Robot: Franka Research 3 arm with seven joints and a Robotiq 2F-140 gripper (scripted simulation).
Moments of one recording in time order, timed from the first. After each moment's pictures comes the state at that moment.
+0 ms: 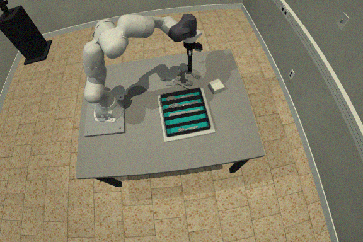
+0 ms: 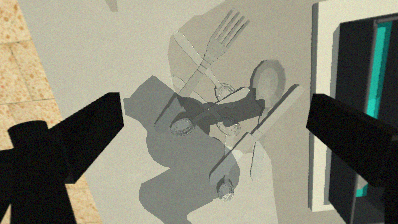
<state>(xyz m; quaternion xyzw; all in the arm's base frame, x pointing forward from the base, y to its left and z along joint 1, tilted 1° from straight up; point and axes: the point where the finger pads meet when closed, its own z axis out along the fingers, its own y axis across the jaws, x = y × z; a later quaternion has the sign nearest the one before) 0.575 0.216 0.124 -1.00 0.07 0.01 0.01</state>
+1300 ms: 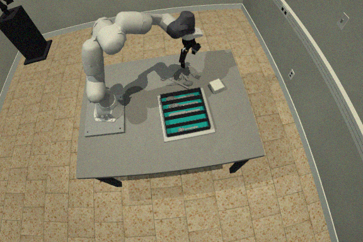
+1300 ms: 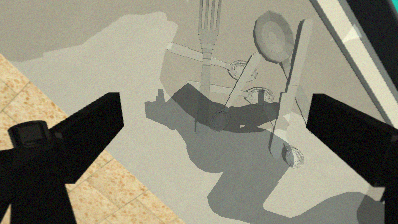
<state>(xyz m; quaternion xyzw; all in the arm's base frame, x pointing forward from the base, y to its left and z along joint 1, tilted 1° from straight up) 0.570 0.234 0.133 -0.94 0.34 0.01 0.00</state>
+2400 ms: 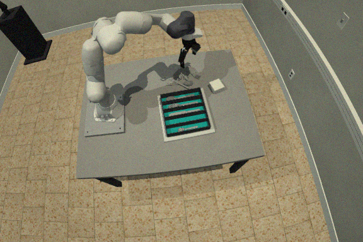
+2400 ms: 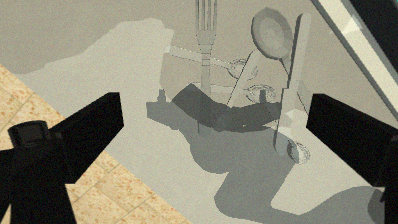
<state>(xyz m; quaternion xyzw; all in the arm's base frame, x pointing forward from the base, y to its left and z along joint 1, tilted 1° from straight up) 0.570 0.234 0.132 -0.93 0.37 0.00 0.00</state>
